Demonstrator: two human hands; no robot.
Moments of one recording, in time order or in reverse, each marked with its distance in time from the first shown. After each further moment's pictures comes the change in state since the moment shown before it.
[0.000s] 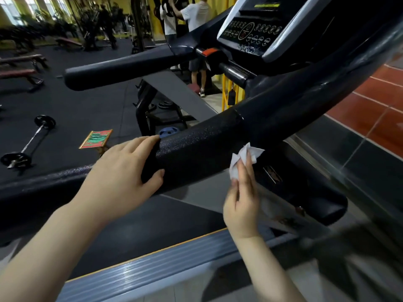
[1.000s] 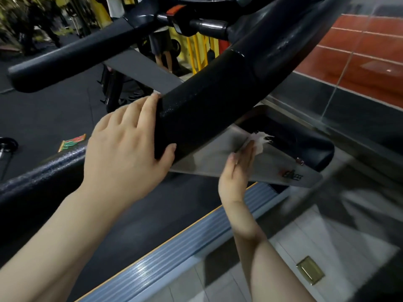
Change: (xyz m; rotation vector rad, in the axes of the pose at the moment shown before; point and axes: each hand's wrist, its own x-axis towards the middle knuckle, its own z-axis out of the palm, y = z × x) left_hand -0.002 -0.013 0.028 0.168 0.226 0.225; right_hand -0.067 0.028 0.083 -0.050 0.254 0.616
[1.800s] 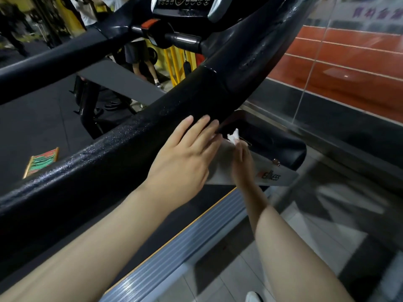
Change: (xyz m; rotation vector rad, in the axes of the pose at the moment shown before) left_hand 0.028 0.070 0.035 0.059 -0.005 0.554; right_hand 0.071 0.025 -0.049 -0.070 -0.128 0.145
